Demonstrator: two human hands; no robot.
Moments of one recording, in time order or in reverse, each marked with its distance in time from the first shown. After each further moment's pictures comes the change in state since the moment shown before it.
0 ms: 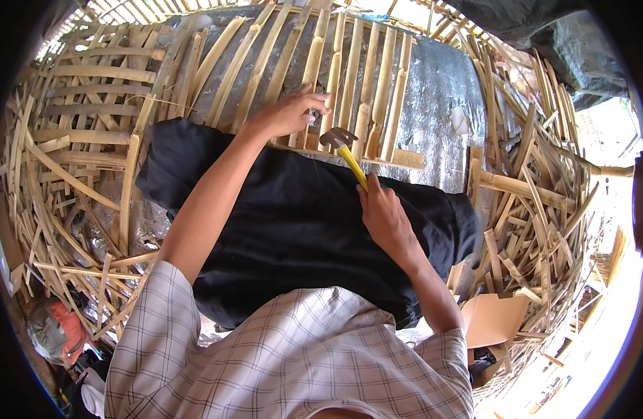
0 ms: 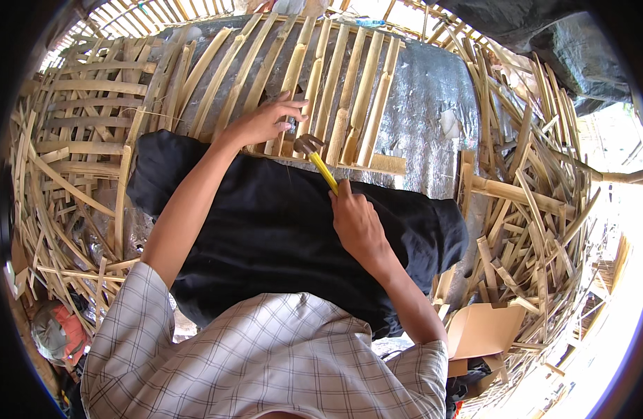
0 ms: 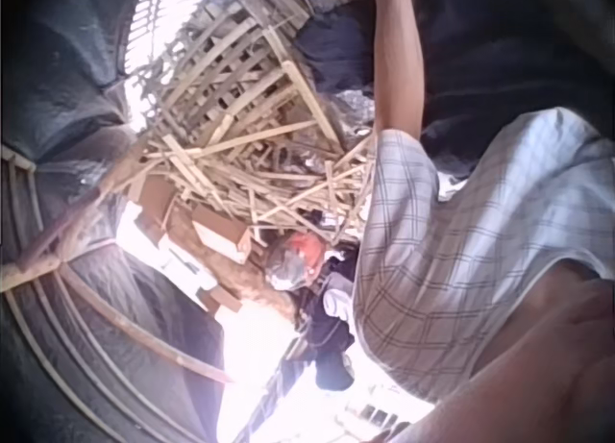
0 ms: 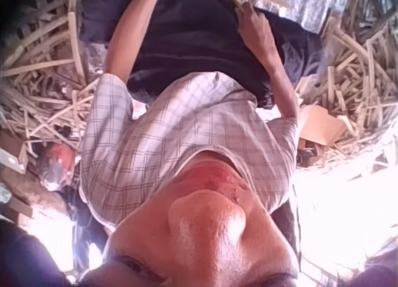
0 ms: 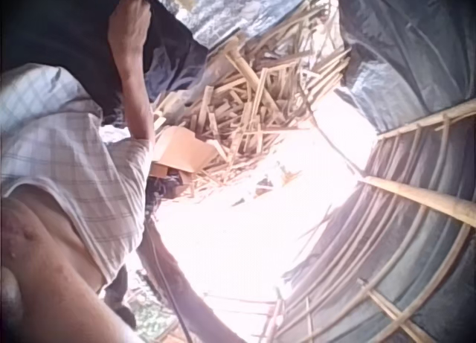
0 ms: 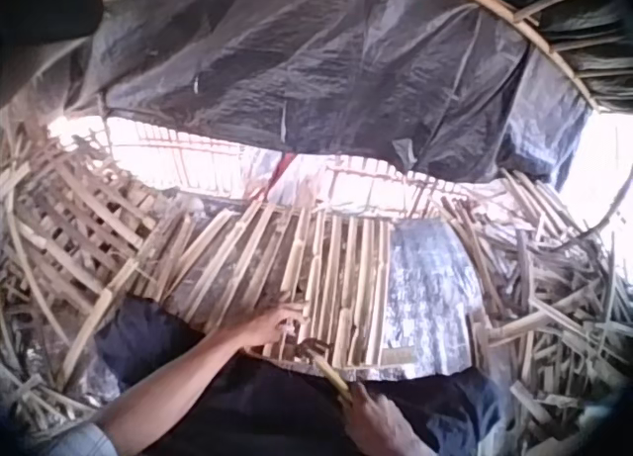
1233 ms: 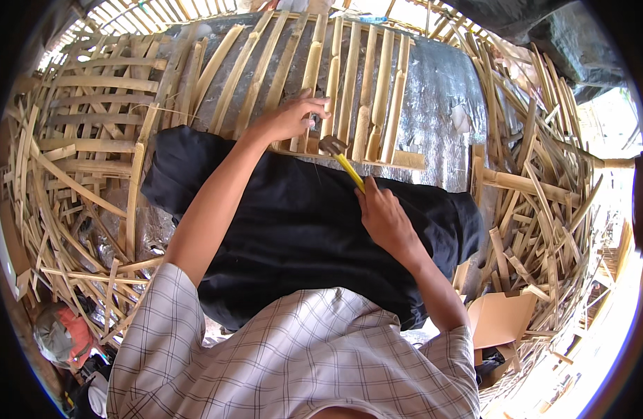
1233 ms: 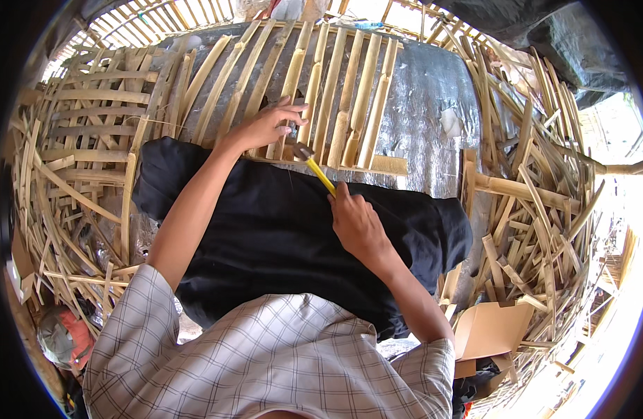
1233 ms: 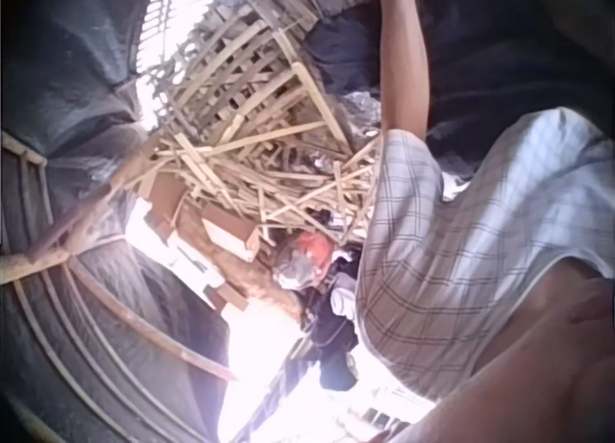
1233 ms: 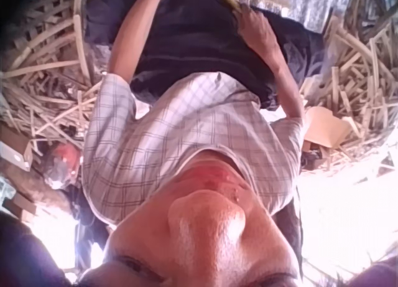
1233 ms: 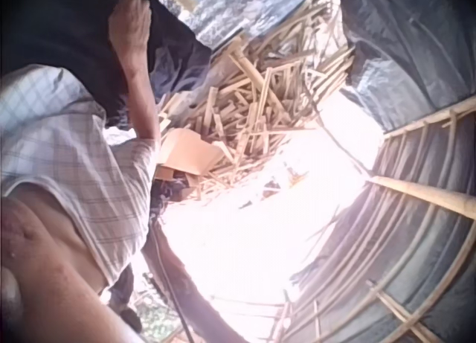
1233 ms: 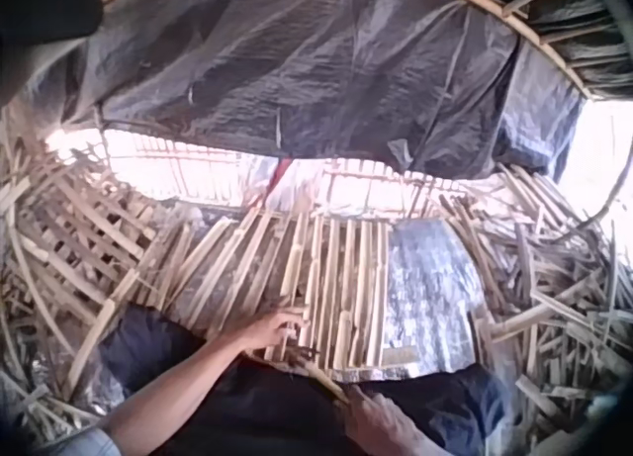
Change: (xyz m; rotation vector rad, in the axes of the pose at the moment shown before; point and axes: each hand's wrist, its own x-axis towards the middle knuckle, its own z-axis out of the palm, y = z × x) left_hand 0.002 -0.007 0.002 -0.033 -0.001 0.022; right_hand -0.002 0.000 0.005 -0.029 0.012 -0.039
